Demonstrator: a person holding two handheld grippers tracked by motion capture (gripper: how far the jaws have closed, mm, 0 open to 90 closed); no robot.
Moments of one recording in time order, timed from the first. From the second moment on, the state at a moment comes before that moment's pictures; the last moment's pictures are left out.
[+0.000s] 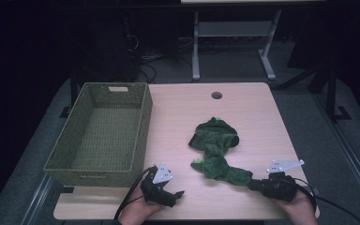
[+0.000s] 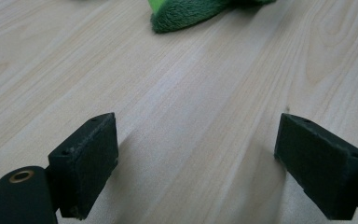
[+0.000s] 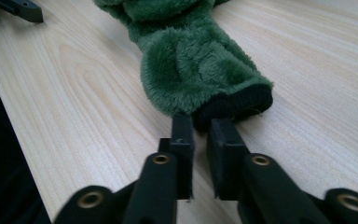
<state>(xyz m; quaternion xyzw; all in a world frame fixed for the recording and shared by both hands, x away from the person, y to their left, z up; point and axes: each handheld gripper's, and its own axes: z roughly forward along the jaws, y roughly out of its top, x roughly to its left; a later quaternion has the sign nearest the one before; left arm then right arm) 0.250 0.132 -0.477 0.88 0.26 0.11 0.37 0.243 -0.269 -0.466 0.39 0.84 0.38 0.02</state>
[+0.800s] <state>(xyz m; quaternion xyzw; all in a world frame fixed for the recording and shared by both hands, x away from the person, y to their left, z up) 0.250 0.132 -0.477 0.88 0.26 0.11 0.37 0.242 -0.261 -0.412 0.32 0.84 0.42 0.09</state>
